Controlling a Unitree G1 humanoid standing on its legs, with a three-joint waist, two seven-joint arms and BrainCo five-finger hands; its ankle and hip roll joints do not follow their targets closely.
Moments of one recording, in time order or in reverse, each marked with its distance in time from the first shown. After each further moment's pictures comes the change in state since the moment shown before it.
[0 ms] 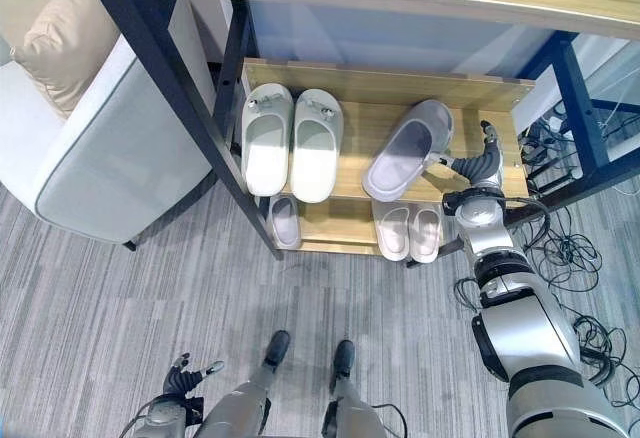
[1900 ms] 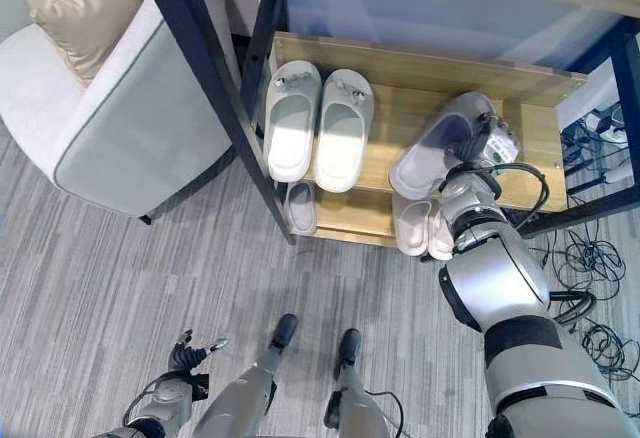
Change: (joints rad) left arm -0.074 -0.002 -0.073 -0.001 -0.055 -0.017 0.059; right arm -0.324 0.105 0.163 0.416 -0.403 0.261 -0.276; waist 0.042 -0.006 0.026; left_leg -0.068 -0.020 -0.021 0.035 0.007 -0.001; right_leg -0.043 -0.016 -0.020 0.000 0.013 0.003
